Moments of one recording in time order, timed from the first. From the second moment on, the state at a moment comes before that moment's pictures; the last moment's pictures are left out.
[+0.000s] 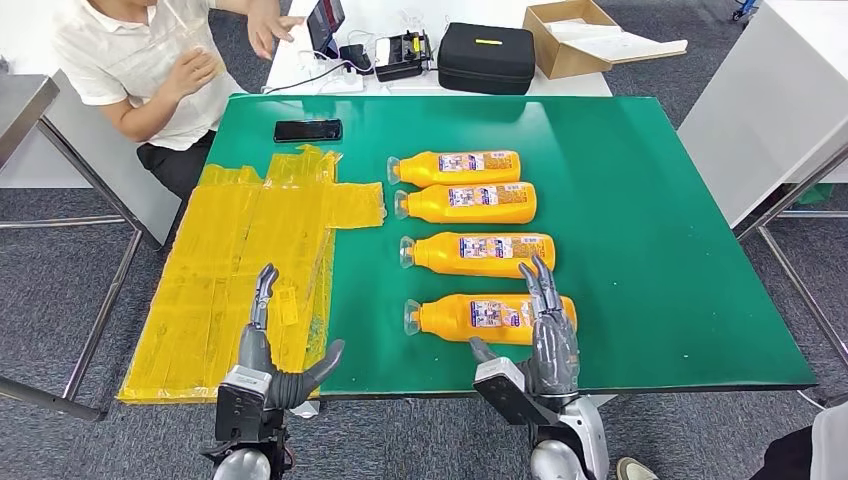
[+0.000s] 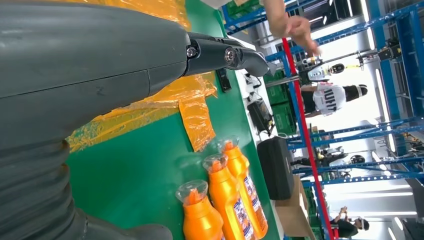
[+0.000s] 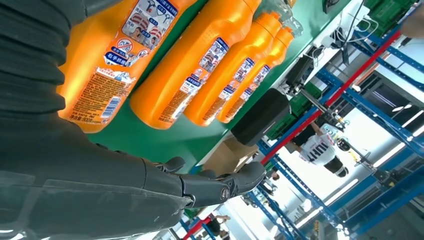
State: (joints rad) left arm 0.04 -0.23 -0.32 -1.43 -0.27 0.31 -0.51; right arm 0.13 0.02 0.32 -1.56 0.80 -0.39 -0.37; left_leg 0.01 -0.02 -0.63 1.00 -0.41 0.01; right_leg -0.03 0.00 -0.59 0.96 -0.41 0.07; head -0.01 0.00
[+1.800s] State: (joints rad) left arm -0.02 -0.27 -0.35 -1.33 -0.28 0.21 -0.47; right arm -0.12 -0.32 0.39 -1.24 1.02 0.00 -0.12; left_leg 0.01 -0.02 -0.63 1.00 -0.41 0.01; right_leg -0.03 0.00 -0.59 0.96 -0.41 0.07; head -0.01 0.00
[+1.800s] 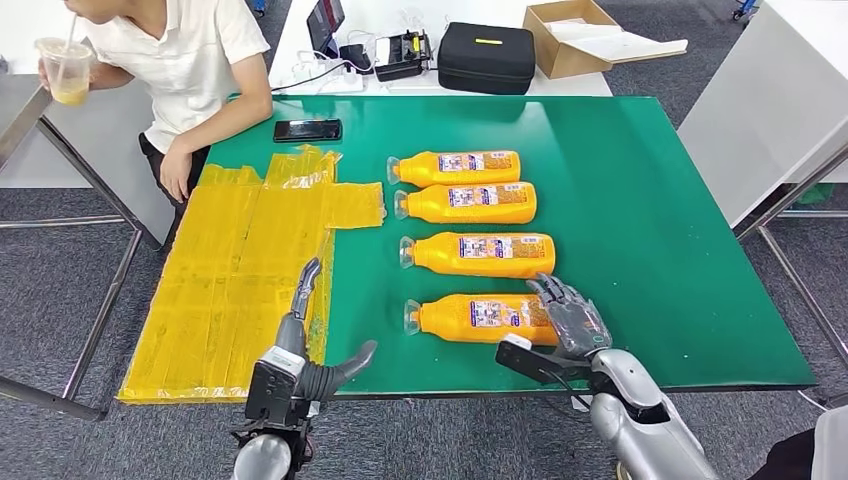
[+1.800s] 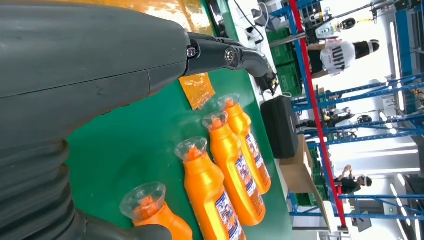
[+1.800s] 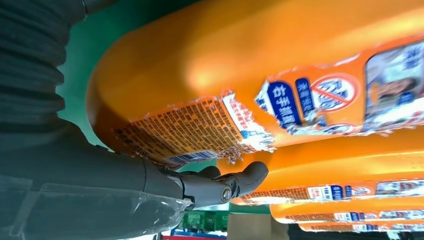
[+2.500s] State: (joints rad) left arm -0.04 -0.27 -0.37 -1.28 -0.26 0.20 -0.46; right arm -0.17 -0.41 0.47 -1.18 0.88 0.09 -0.16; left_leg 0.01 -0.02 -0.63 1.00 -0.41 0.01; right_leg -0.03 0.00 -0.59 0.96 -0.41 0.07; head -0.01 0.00
